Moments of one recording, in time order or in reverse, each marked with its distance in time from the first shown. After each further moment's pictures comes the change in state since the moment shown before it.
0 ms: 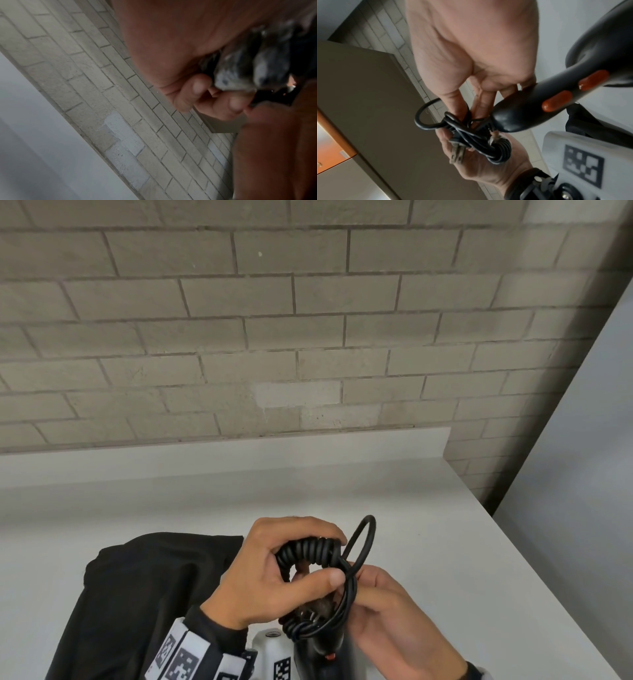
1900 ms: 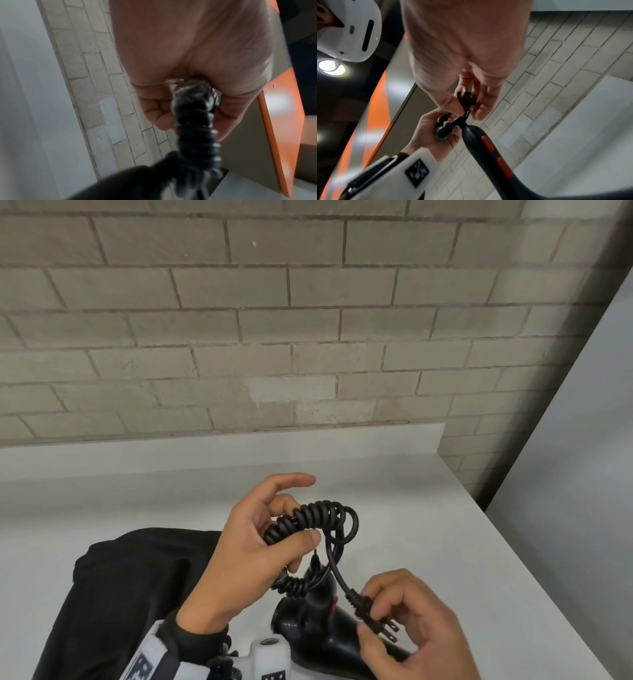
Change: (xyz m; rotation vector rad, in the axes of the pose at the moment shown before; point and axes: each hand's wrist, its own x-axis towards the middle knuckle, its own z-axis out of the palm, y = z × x) left_hand 0.003 0.010 -0.002 -0.310 0.176 -0.333; right_hand -0.046 0.013 -0.021 -0.965 0.335 -0.761
